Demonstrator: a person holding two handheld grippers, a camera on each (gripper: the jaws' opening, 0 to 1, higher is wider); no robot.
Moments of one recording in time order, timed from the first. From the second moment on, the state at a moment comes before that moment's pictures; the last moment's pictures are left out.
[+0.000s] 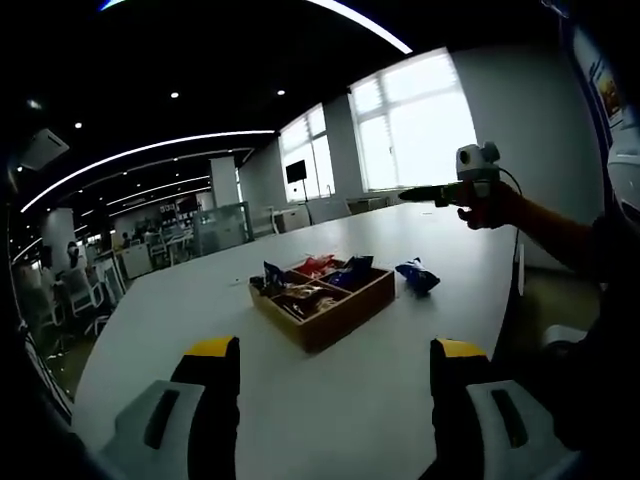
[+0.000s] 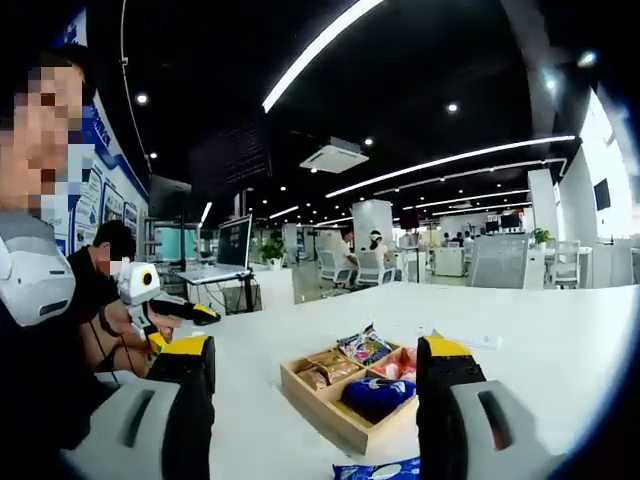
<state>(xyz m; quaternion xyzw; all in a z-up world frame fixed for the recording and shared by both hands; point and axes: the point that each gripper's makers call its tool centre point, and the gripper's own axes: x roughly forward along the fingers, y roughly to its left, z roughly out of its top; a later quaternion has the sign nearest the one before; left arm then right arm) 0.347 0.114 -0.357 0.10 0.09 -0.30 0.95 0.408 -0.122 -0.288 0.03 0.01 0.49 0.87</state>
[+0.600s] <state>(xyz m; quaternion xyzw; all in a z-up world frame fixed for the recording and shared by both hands) 0.342 0.111 -0.352 0.10 0.08 -0.29 0.95 0.344 -0.155 -0.288 0.13 -0.02 0.46 0.88</state>
